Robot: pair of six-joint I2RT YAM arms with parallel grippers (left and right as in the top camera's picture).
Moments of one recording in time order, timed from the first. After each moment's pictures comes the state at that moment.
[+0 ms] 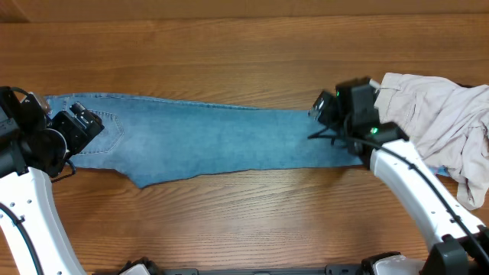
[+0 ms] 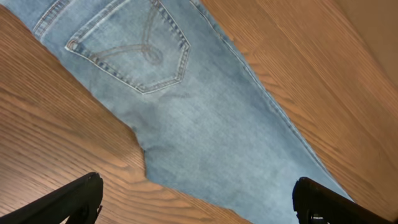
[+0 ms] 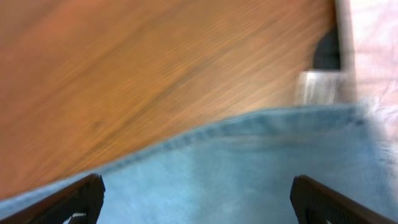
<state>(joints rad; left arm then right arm) 0.50 1.31 1.38 -1.15 0.26 -0.33 0.25 1.47 1.06 -0.52 0.18 0.72</state>
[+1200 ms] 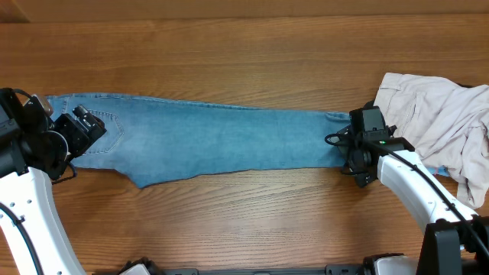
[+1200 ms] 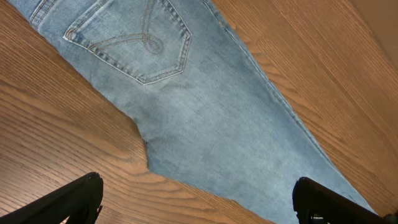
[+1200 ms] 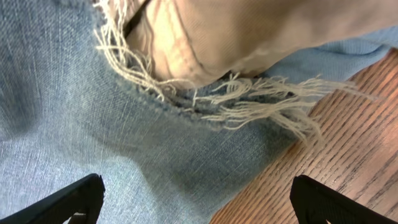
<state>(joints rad) 0.50 1.31 1.38 -1.18 0.26 -0.31 0.12 1.49 0.80 -0.57 0.10 1.16</state>
